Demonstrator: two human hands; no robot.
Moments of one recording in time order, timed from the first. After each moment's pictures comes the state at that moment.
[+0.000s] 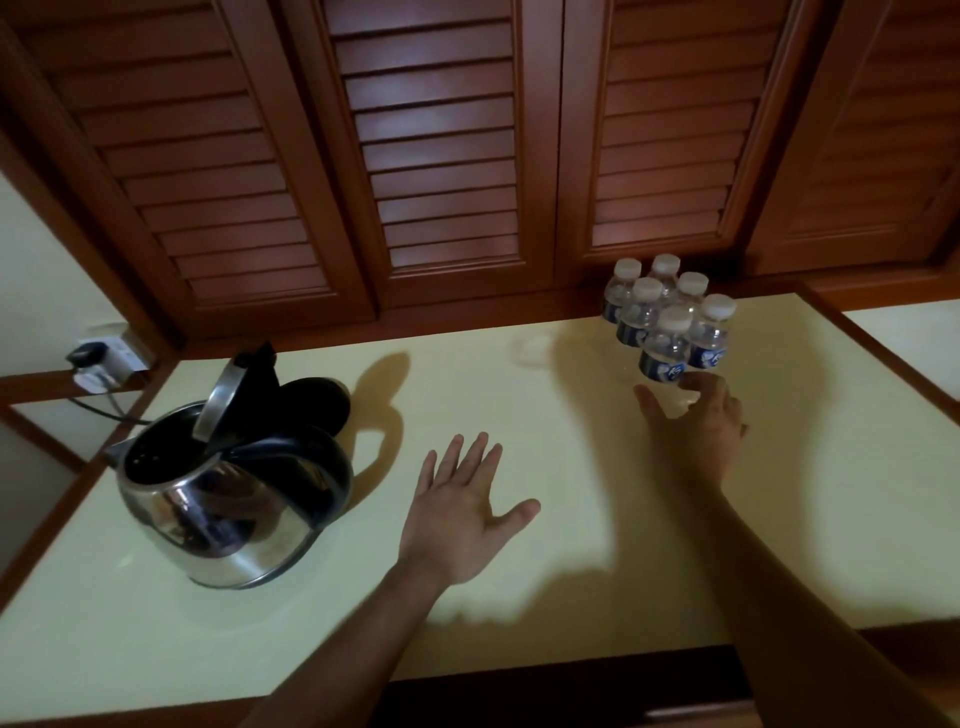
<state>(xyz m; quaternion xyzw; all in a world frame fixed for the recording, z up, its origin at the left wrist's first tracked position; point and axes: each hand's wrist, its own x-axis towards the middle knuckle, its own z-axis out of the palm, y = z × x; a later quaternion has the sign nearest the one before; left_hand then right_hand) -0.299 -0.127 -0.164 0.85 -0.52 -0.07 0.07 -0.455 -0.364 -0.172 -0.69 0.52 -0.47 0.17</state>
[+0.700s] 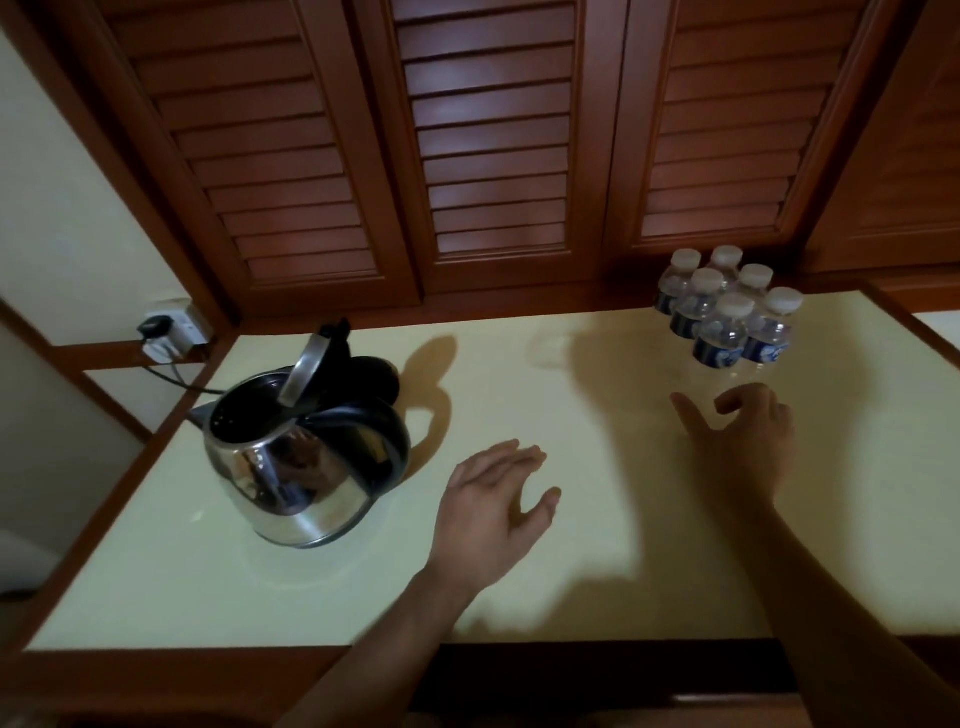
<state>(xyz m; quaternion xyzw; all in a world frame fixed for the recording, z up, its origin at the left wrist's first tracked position) -0.307 -0.091 -0.165 0.79 -0.53 0.08 0.32 -0.461 -0.328 -0.156 -0.72 0.51 -0.43 0.20</state>
